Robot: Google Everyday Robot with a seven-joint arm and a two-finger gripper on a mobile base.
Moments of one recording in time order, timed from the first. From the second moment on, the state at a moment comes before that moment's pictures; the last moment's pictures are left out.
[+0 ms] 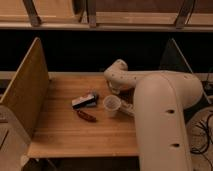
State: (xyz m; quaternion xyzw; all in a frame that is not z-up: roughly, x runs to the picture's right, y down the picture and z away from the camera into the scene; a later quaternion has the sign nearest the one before) arm 0.077 0.012 0.970 -0.19 0.07 0.13 0.97
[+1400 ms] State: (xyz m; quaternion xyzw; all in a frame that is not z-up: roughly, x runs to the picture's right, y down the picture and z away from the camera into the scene) arm 0.027 0.042 0.897 -0.25 0.00 0.11 0.96
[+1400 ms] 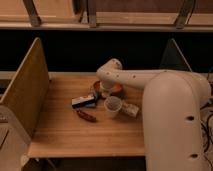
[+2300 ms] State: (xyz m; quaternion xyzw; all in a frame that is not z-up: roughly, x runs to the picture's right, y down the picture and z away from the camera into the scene) arm -0.089 0.005 0.929 -0.25 -0.09 0.05 0.96
